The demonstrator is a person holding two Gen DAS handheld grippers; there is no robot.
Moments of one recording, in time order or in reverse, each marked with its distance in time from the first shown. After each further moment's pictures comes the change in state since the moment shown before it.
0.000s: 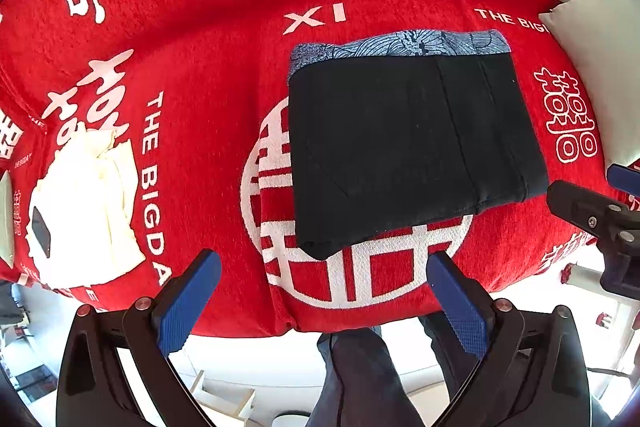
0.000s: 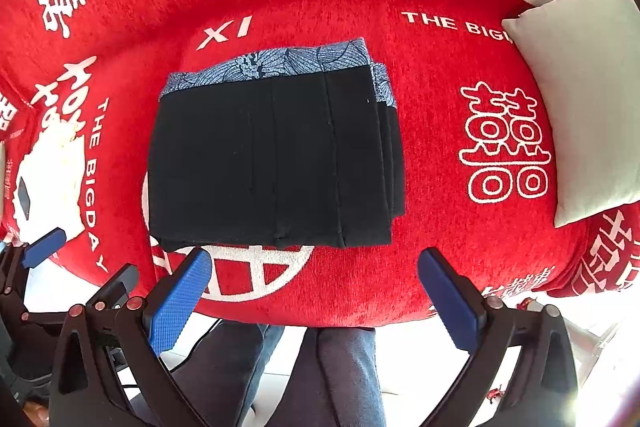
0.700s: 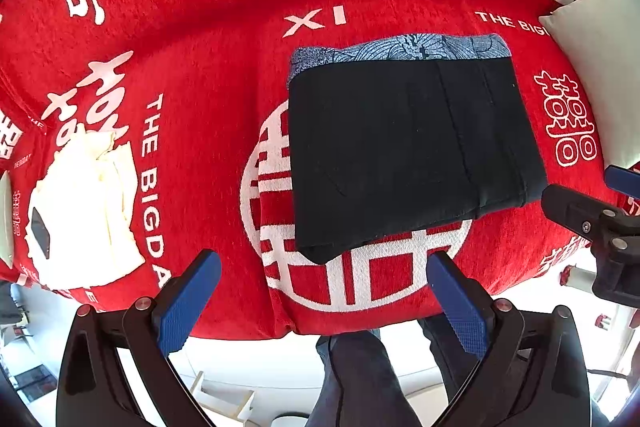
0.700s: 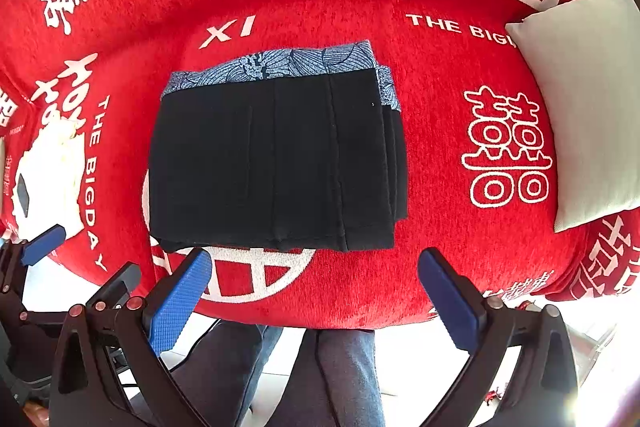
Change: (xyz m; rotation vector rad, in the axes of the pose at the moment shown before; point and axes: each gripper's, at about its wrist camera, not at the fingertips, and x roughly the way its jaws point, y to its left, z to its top) left arm 0.000 0.001 0.003 -0.003 -0.002 -0.003; right arm 0.001 0.003 0.002 -0.009 0.001 -0.004
